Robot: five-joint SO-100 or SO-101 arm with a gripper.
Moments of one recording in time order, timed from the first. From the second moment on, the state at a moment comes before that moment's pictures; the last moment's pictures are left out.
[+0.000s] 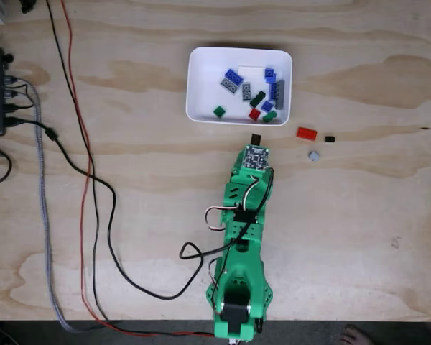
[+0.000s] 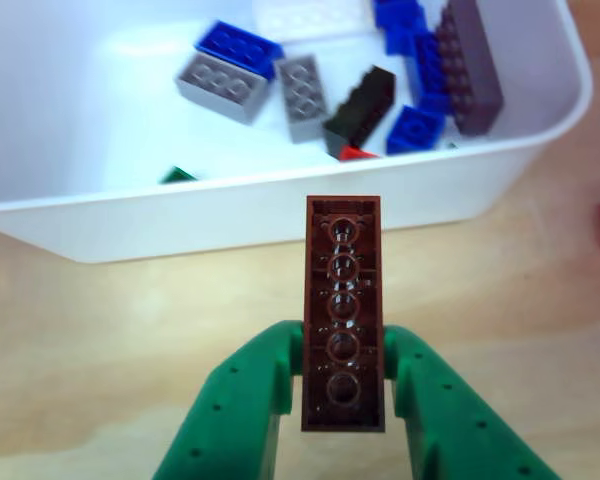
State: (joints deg) arm 0.8 139.6 166.2 5.0 -79.4
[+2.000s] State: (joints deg) arm 39.2 114.2 164.7 -13.4 -91.2
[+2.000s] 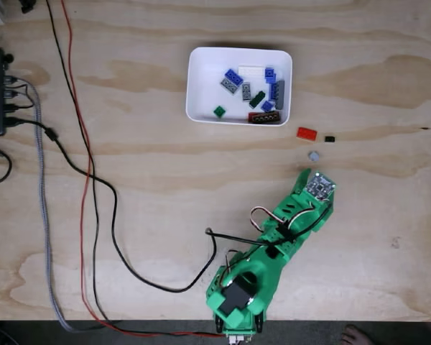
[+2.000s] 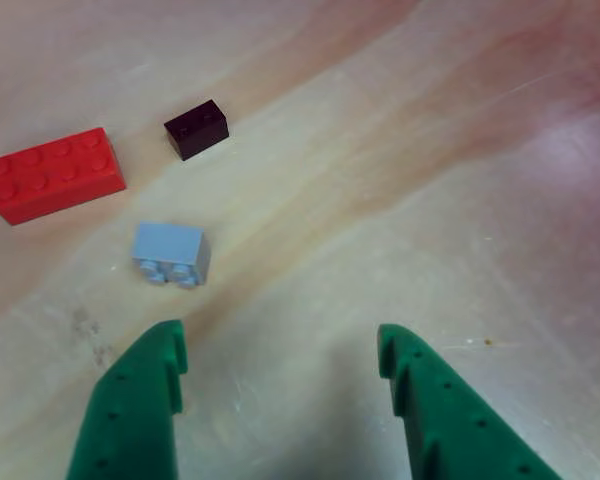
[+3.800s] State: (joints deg) arm 3.8 117.3 108.3 41.2 -70.6
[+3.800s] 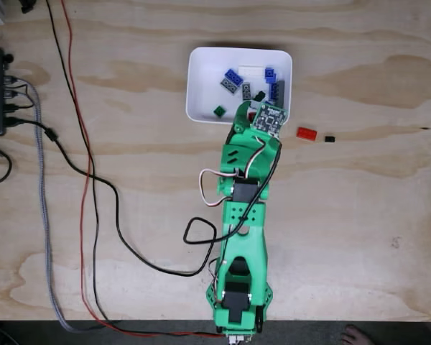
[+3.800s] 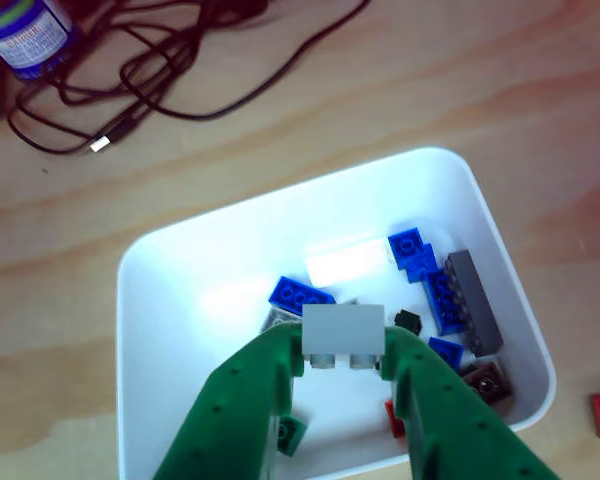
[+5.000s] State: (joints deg) arm 23.6 119.4 157.8 3.1 -85.9
